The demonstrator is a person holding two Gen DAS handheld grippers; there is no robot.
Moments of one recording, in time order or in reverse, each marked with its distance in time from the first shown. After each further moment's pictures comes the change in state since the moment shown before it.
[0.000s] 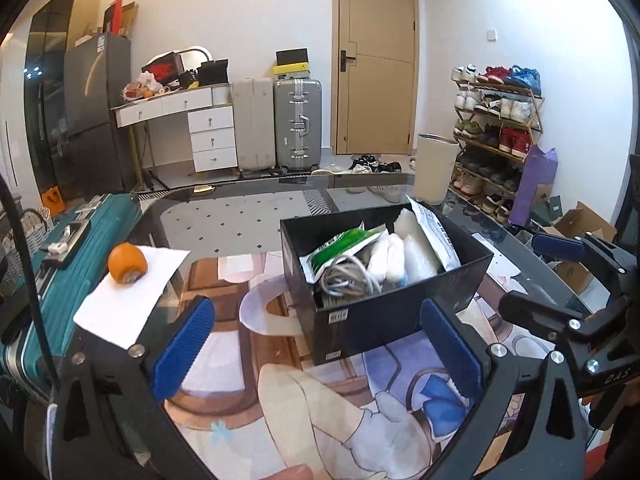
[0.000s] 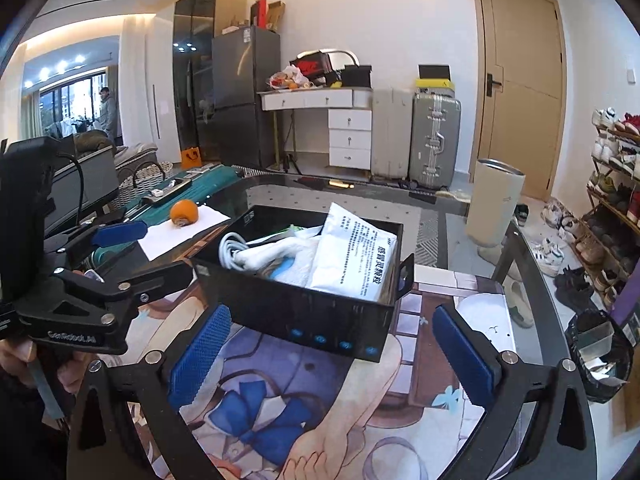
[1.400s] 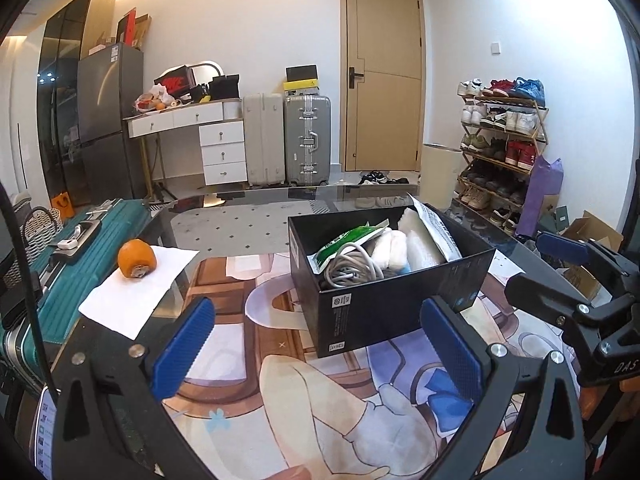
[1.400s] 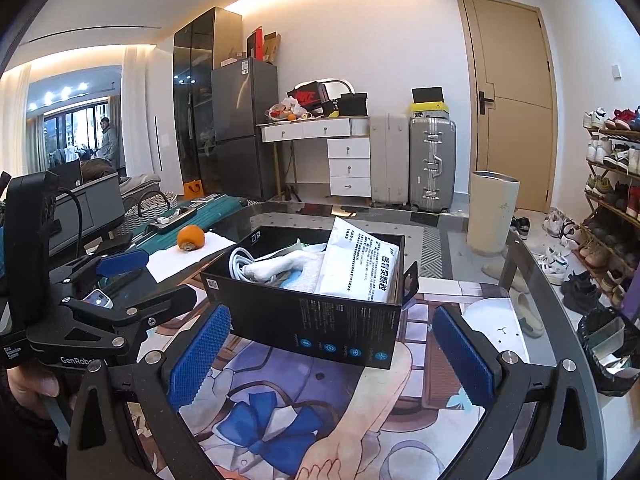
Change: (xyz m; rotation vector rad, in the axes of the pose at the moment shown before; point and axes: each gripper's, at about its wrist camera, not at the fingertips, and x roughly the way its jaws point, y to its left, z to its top) left arm -0.010 -0.004 -0.023 -0.017 -0.078 0.035; right arm -0.006 -0.002 -0.014 0.048 -0.119 0.011
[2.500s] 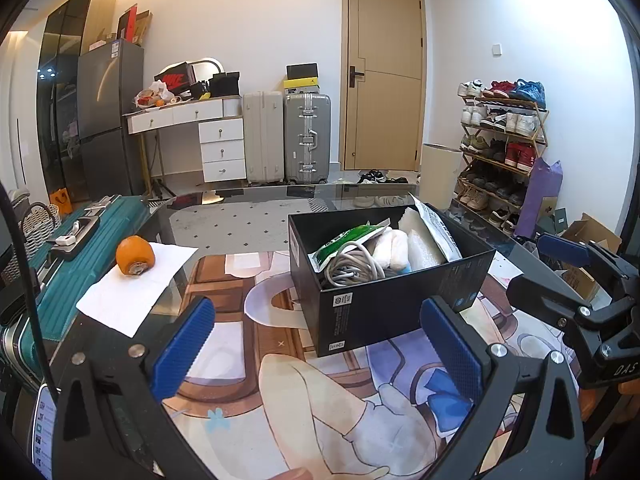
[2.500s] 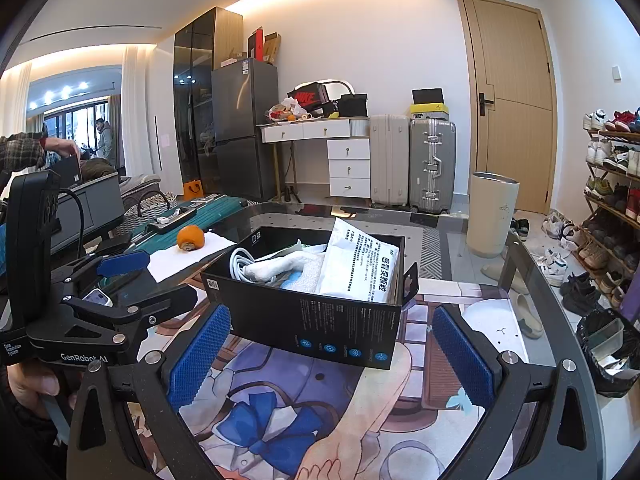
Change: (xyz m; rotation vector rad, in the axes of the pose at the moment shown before) left arm 0.003 0.002 -0.001 -0.007 0.006 -0.006; right arm 0.000 0.000 0.000 -0.001 -0.003 0.000
